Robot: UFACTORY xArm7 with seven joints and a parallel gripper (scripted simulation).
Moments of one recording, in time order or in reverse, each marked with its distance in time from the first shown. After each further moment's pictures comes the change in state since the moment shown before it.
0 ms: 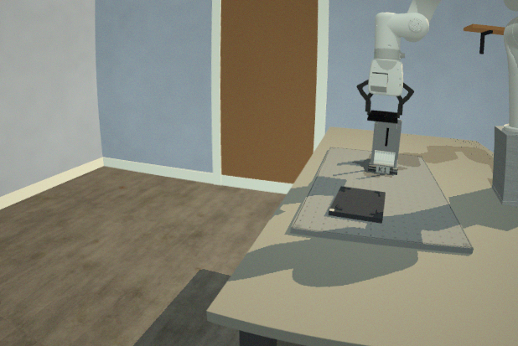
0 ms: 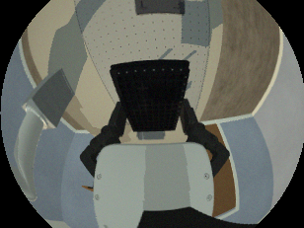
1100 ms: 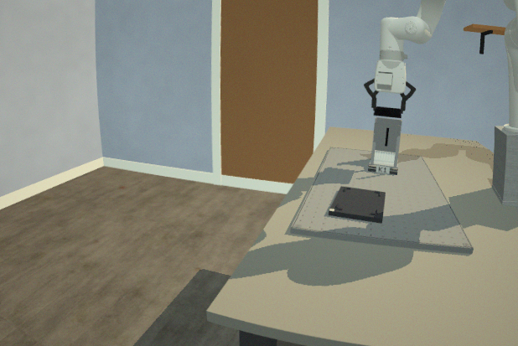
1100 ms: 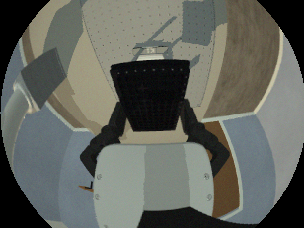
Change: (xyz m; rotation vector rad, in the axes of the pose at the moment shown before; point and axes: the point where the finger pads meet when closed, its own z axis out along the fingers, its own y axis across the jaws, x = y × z) arm -0.098 -0.011 -0.002 0.000 0.000 -0.001
